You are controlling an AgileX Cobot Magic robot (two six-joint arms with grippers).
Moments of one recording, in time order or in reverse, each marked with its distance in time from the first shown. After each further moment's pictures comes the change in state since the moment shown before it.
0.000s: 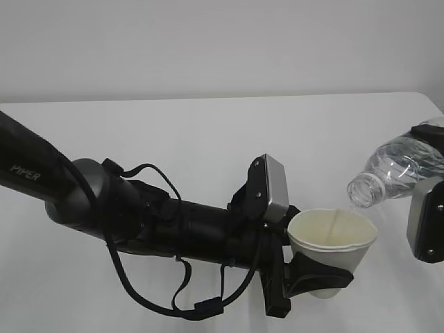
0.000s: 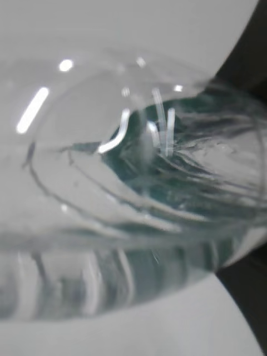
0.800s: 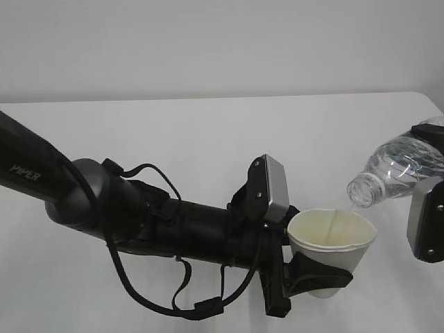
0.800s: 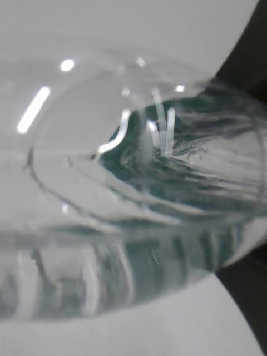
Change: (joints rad) left arm 0.000 0.000 0.000 -0.002 0.009 0.000; right arm 0.000 0.000 0.000 0.000 -0.008 -0.006
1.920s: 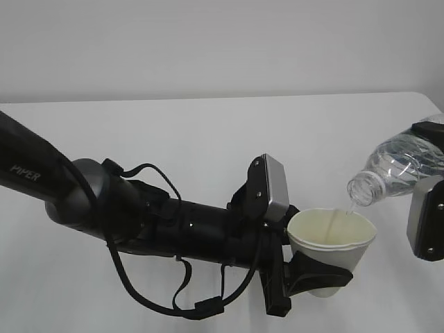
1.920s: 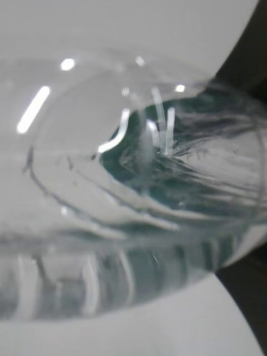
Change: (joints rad) left arm 0.000 0.000 0.000 -0.004 0.000 0.000; right arm 0.000 0.000 0.000 0.000 -0.012 -0.002
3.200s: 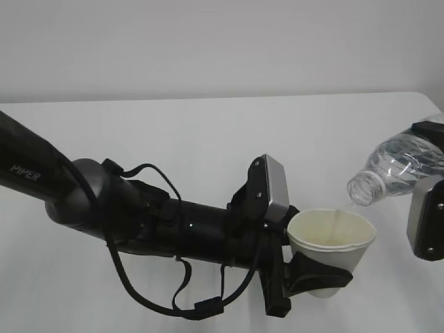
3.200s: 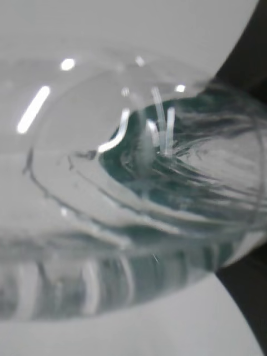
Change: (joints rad) left arm 0.000 0.000 0.000 0.002 0.002 0.000; right arm 0.000 0.000 0.000 0.000 -0.002 0.000
